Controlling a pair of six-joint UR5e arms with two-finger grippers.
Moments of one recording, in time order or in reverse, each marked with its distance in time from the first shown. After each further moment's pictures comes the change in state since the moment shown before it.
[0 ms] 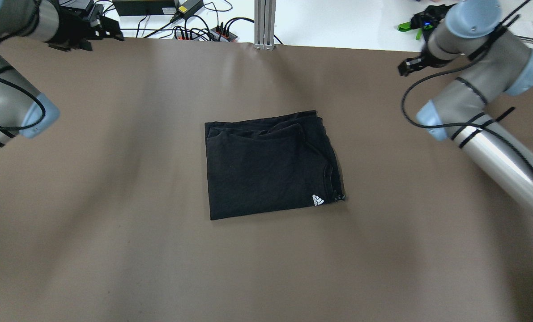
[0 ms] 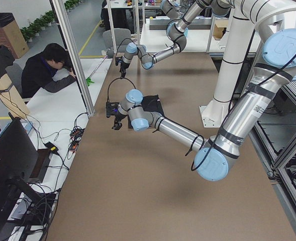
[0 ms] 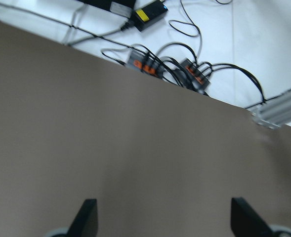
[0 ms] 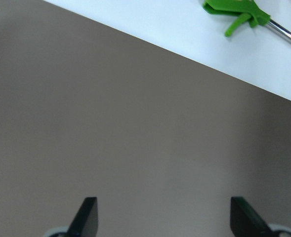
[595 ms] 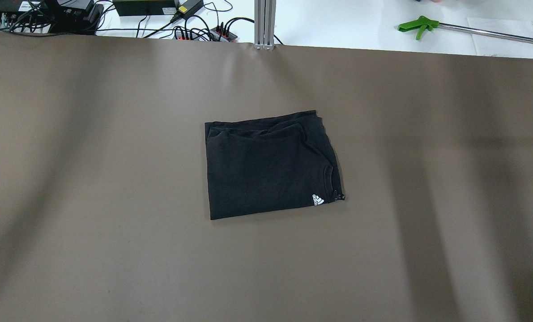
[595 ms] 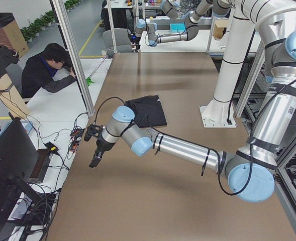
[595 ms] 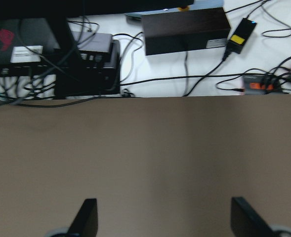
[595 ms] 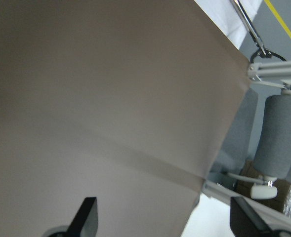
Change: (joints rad) left arm -0.242 0.202 -0.061 0.181 0.123 0.688; right arm 0.406 -0.378 0.125 -0.064 0.030 -0.718
